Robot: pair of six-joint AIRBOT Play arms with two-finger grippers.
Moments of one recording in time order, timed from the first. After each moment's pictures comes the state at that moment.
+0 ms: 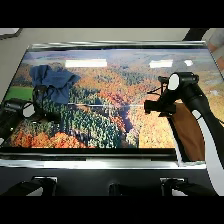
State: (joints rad) left arm -0.17 -1.12 1.00 1.71 -1.19 -1.81; right arm 0.18 -1.41 1.40 -1.45 1.49 1.85
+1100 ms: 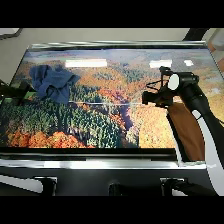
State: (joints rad) left arm 0.43 -1.72 1.57 1.20 -1.02 -1.93; right arm 0.18 -1.41 1.40 -1.45 1.23 1.85
